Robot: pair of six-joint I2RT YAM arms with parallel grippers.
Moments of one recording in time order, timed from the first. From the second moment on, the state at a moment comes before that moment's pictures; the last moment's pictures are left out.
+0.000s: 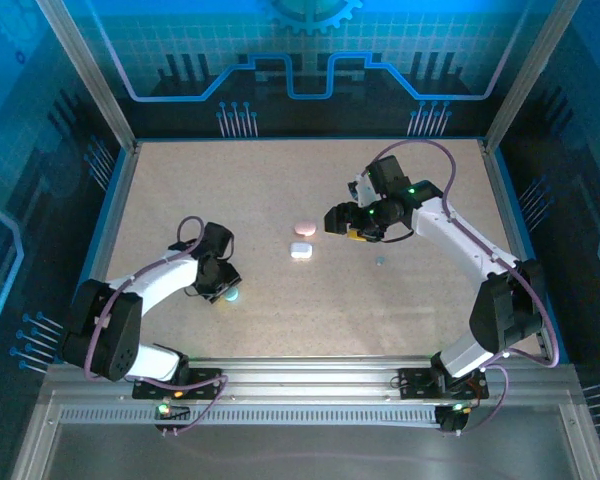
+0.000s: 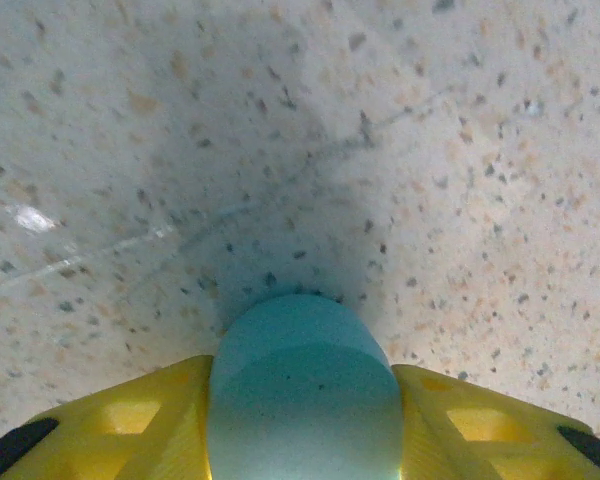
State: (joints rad) left arm -0.28 1.41 0.70 -0.64 0.04 -1.03; right arm 0.41 1.57 1.33 -0.83 -0.50 0.48
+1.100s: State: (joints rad) left arm -0.70 1.81 1.11 -0.65 0.09 -1.25; right arm 0.37 1.29 0.97 -0.63 -0.29 0.53
